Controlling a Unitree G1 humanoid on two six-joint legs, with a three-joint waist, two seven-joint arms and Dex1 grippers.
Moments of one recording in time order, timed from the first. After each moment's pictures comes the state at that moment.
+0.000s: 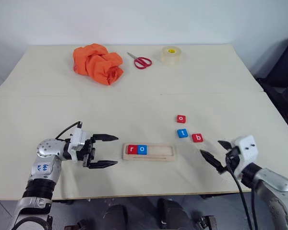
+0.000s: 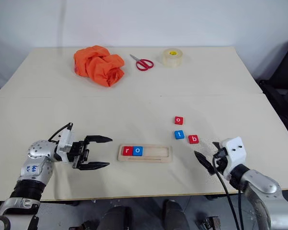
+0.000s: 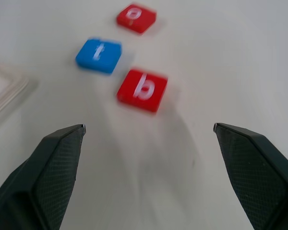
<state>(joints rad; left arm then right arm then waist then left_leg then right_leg) -0.33 0.61 0.04 0.34 -0.51 -0.14 -1.50 0.09 -0.54 -0.24 -0.46 0.40 0.61 0.47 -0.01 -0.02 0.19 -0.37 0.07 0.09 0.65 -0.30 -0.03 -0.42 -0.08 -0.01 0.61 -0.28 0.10</state>
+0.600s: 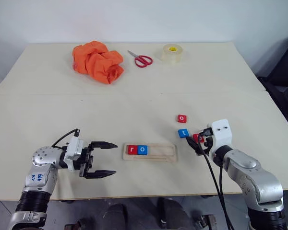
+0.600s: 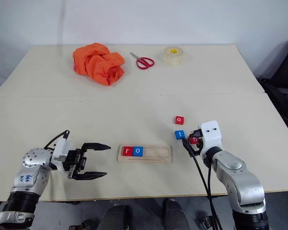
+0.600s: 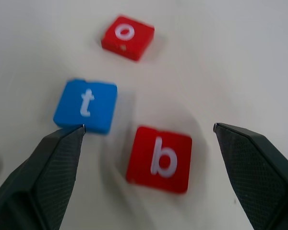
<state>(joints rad) -0.20 0.61 0.08 0.18 -0.53 -0.09 -1.50 -0.11 -0.42 -0.11 -0.53 0.33 0.95 0.19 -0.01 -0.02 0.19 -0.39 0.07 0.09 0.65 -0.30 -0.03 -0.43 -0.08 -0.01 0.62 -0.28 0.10</state>
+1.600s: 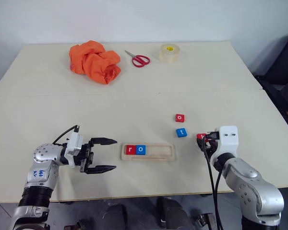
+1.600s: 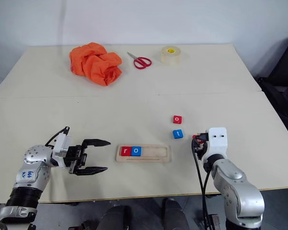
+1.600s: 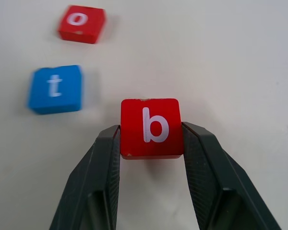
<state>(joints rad) -0.27 0.60 0.08 0.28 -0.53 -0.10 -1.50 -0.04 -0.22 -0.21 -0.72 0.36 1.11 0.06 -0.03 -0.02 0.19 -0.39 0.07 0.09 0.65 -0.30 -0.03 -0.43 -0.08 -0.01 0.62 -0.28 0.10</state>
